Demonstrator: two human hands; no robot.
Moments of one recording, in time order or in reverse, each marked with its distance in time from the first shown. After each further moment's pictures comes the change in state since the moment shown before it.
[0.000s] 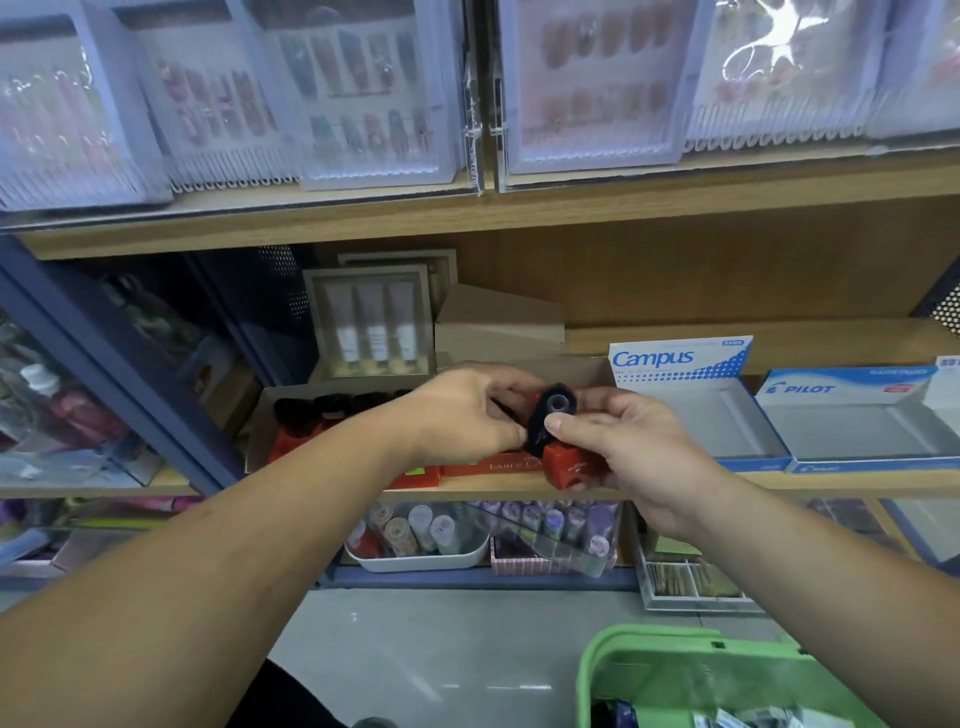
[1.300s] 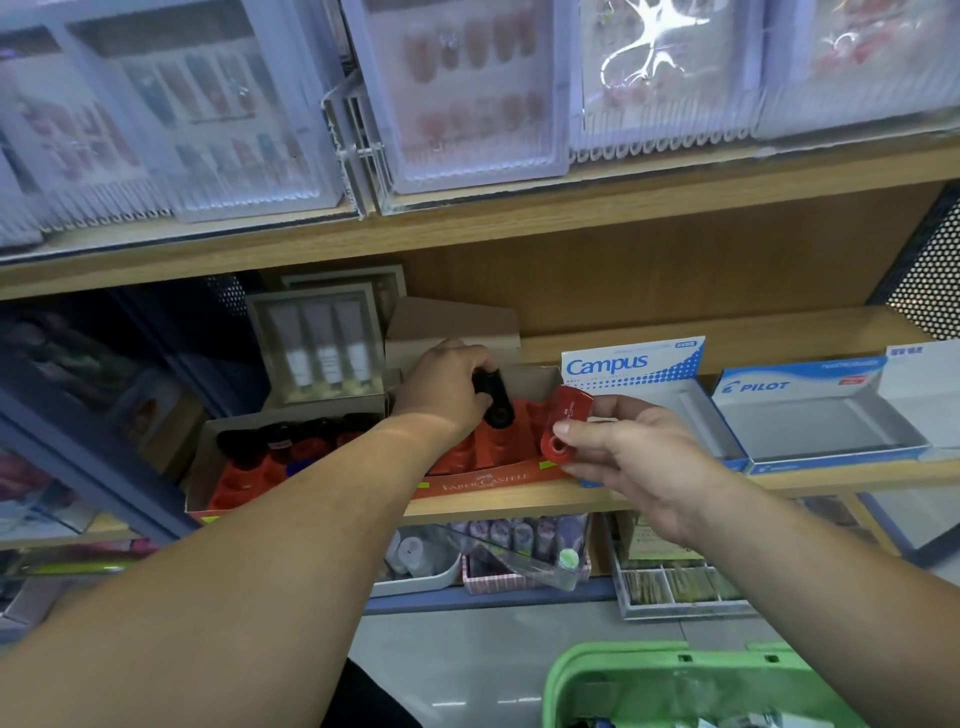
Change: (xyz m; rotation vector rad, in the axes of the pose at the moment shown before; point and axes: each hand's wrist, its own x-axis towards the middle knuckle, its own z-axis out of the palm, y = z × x) left_hand 0.092 -0.010 0.031 0.391 0.486 0.080; right_hand 0.009 -0.004 -0.053 0.139 0.108 0.067
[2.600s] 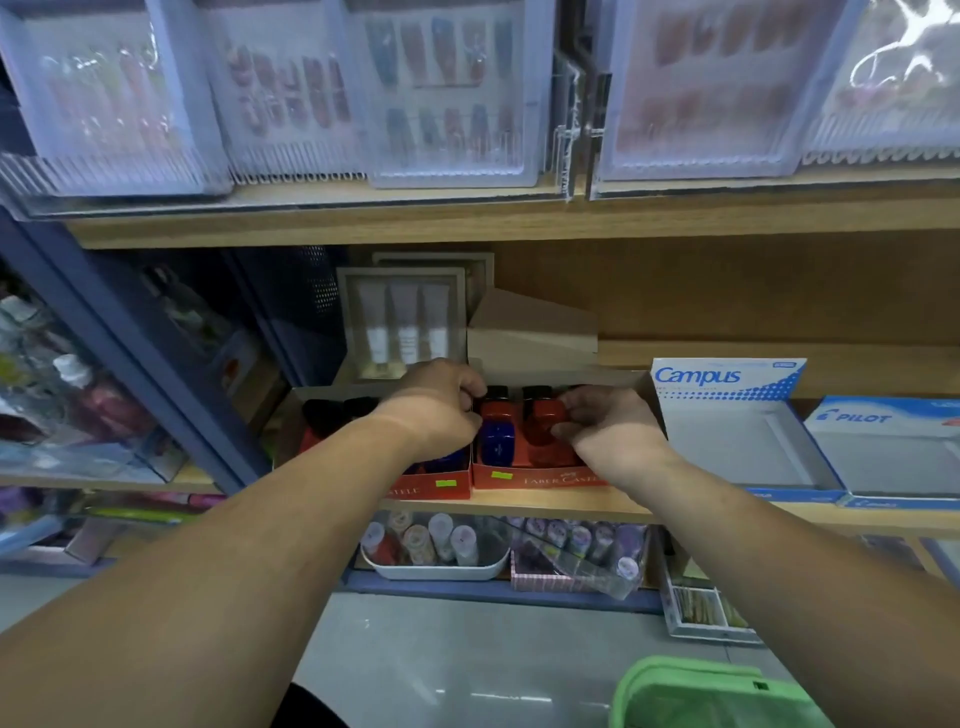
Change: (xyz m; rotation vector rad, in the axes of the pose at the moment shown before) left_hand -0.045 -0.067 -0.073 -0.091 -0.240 -0.278; right_hand 0.058 0.025 0.090 -0.759 0.037 -0.221
